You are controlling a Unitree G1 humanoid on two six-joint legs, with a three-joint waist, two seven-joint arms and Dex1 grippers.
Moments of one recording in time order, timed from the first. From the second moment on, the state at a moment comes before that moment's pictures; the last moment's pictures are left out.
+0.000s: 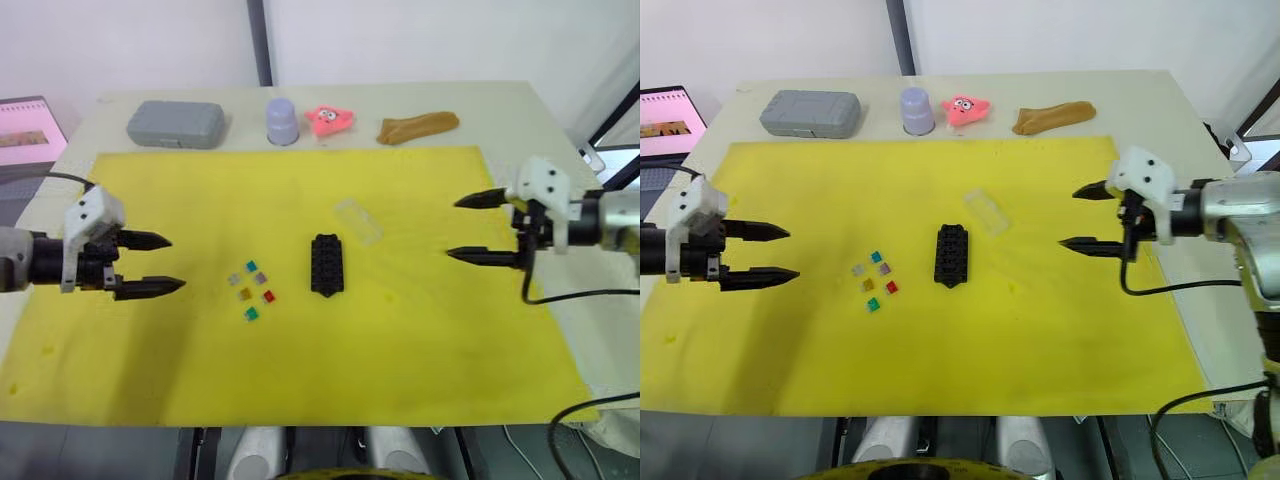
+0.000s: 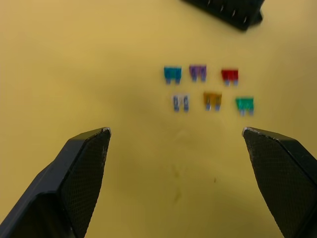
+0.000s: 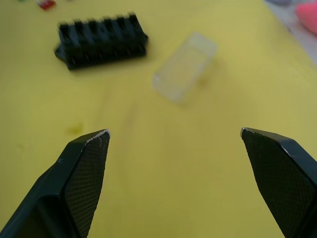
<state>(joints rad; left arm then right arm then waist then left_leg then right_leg) -0.27 1.11 0.22 -0.06 -0.58 0.72 -1.30 -0.54 -1.00 -0.03 -0.20 0.40 0.57 1.19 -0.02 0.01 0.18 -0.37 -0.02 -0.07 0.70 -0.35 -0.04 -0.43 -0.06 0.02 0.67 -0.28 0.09</state>
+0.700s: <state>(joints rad) -0.56 0.96 -0.01 0.30 -0.75 1.26 -1.33 -0.66 -0.84 0.21 -0.52 0.44 0.67 1.13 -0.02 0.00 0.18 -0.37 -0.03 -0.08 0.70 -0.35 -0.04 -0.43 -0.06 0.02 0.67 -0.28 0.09</state>
